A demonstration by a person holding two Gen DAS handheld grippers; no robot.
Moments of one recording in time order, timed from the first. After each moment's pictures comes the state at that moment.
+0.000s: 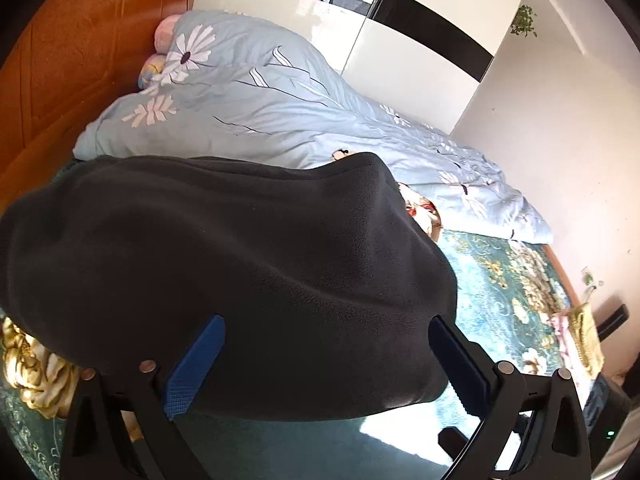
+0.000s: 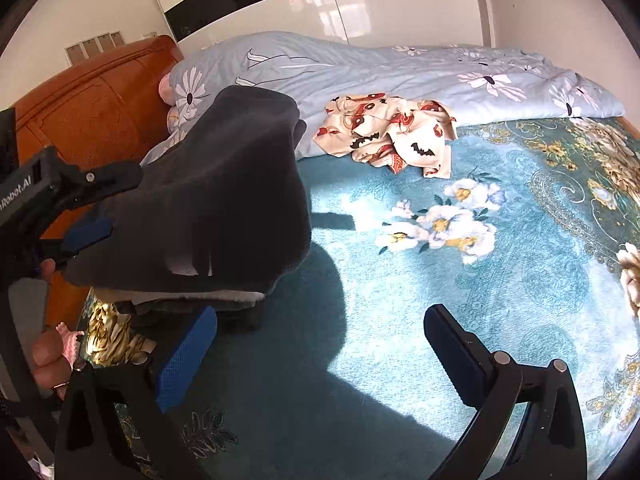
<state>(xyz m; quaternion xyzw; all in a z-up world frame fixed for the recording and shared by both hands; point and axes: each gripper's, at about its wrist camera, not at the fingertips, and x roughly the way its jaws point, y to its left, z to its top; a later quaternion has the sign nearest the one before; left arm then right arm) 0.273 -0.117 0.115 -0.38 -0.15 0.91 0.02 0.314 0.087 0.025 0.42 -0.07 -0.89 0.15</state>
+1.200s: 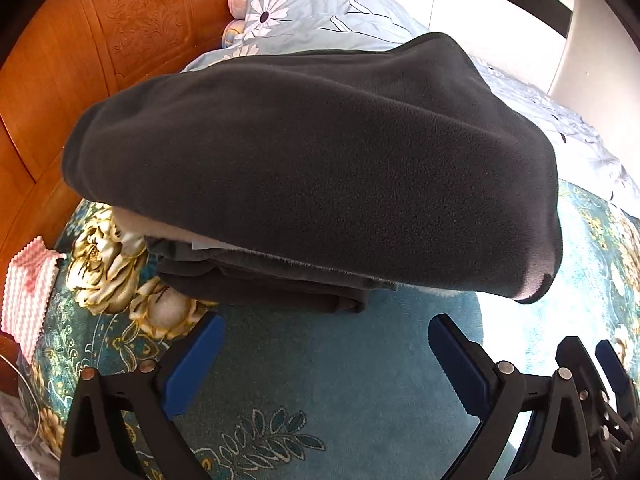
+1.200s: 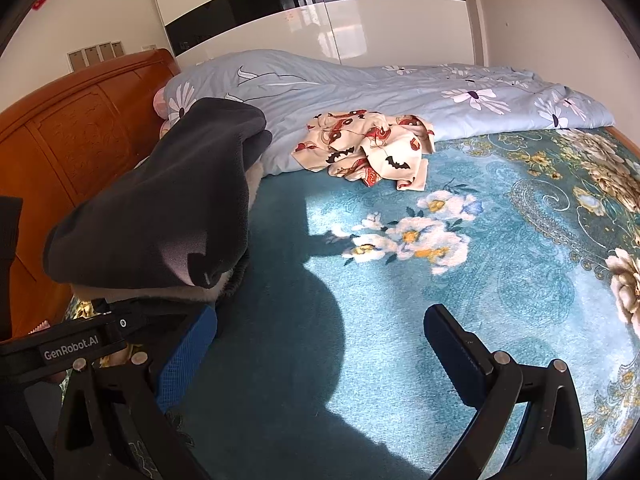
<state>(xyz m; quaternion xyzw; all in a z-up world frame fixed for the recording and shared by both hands) 0.318 -0.063 0.047 -0.47 -0.10 0.86 -0.16 0.318 0.121 0.012 0.39 -0.06 -0.91 0.14</state>
